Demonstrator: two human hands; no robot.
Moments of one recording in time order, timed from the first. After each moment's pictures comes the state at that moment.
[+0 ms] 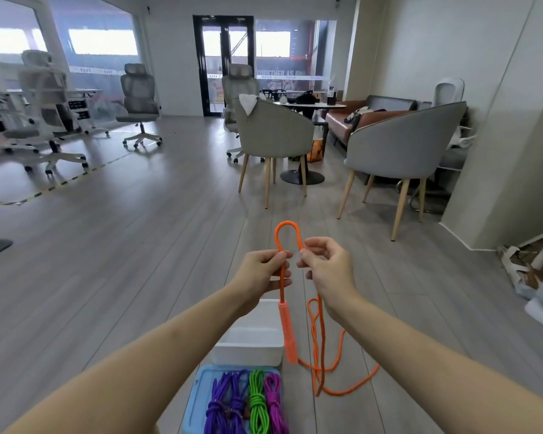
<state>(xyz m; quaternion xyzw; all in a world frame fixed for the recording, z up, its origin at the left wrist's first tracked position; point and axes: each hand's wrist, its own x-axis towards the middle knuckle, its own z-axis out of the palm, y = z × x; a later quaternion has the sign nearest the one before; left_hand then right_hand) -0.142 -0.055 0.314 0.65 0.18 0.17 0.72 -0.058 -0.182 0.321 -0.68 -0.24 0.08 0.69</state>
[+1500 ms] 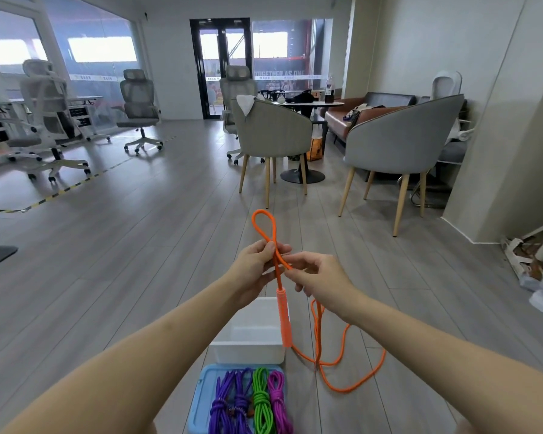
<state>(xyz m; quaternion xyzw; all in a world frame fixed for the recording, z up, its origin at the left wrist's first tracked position) -0.141 -0.047 0.313 0.58 0.16 0.16 0.78 -0.058 -0.203 0.310 -0.69 -0.39 0.18 0.58</state>
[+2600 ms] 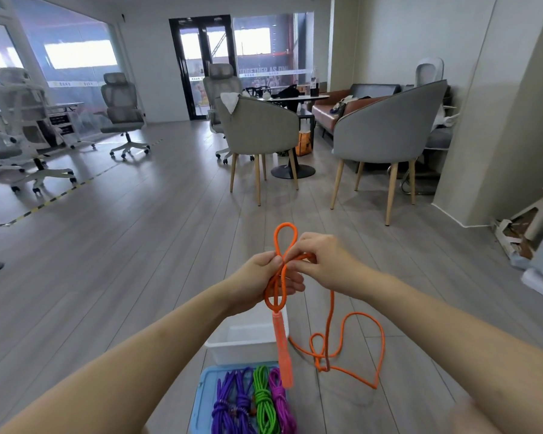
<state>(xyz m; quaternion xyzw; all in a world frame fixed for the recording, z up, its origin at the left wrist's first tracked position) -0.148 -0.066 0.315 0.72 0.08 0.01 0.69 -0.023 -0.216 0.327 -0.76 -0.57 -0.04 0.32</state>
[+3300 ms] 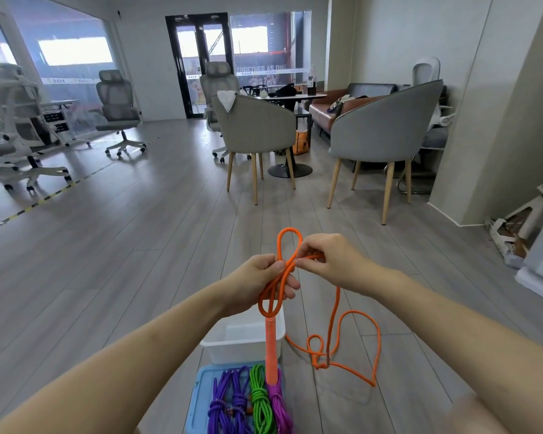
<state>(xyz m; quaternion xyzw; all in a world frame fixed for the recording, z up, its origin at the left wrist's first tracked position) -0.150 -0.063 0.313 0.73 0.07 -0.03 0.68 -0.009 -0.228 0.322 -0.77 -0.55 -0.03 0.31</state>
